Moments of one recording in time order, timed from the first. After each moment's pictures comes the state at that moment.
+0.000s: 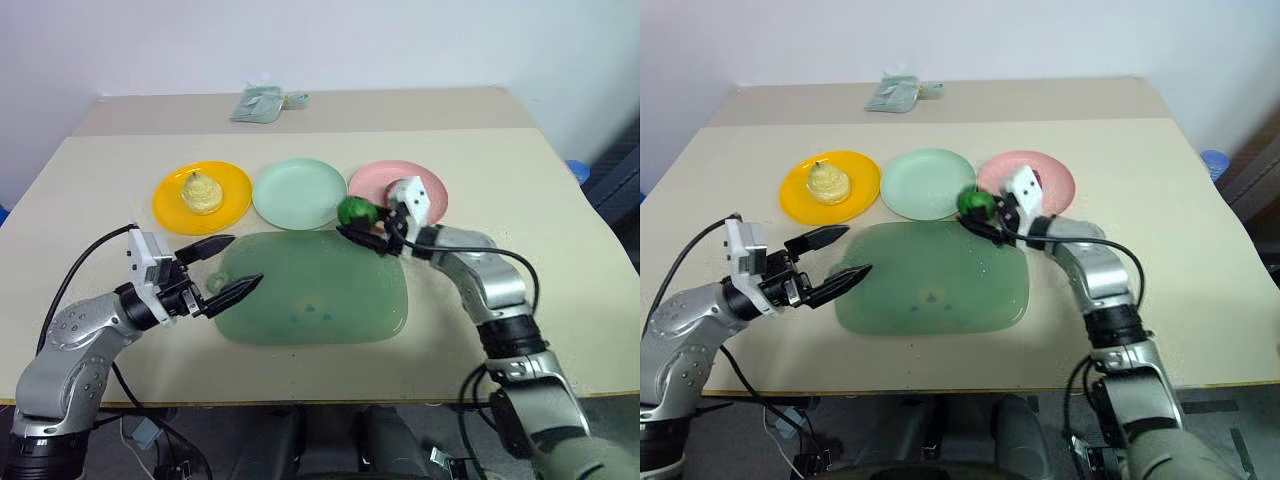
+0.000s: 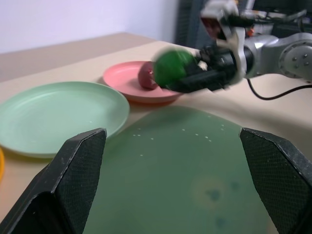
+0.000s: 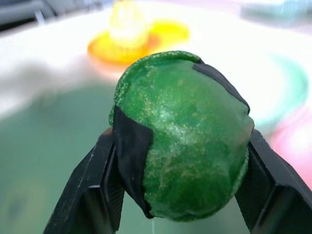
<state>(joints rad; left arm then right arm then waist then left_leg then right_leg) 0.01 0.62 0.26 -0.38 -0.69 0.34 -0.89 -0.68 -0.29 0.08 0.22 0.27 0.35 0.76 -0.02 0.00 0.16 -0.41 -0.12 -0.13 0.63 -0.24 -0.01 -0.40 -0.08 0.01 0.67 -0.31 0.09</state>
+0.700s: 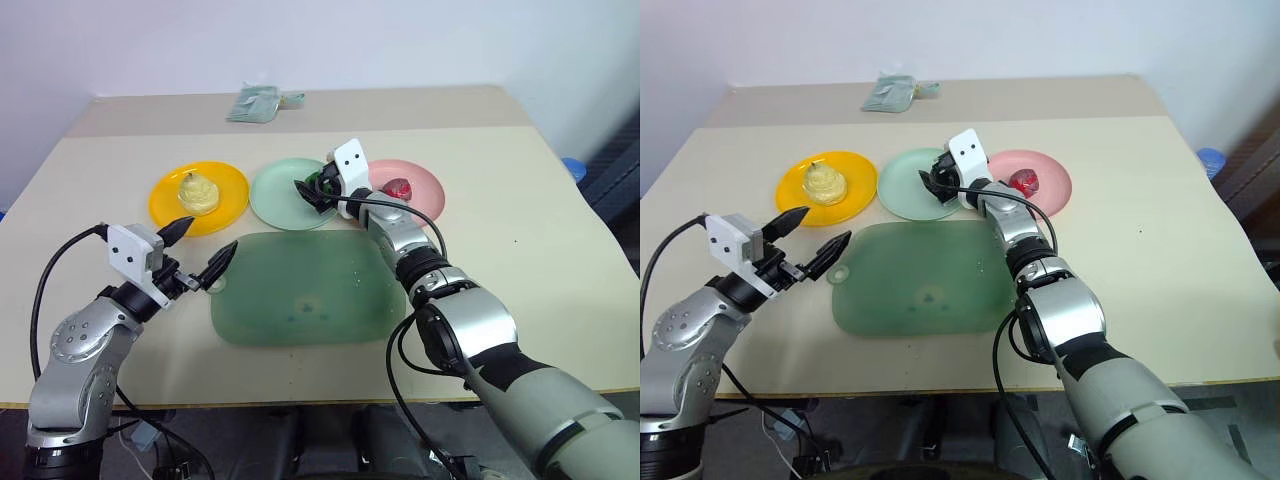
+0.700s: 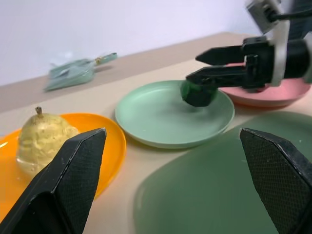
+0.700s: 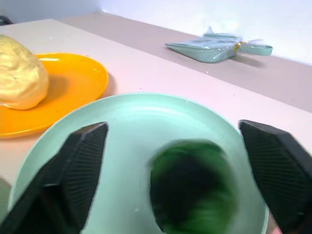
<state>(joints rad) 0.03 0.53 0.29 -0.41 -0.48 0.28 -0.55 -1.14 -0.07 0.02 1.20 0.06 -0.20 0.50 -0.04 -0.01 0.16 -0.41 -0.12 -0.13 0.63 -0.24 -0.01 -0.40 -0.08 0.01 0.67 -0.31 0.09</state>
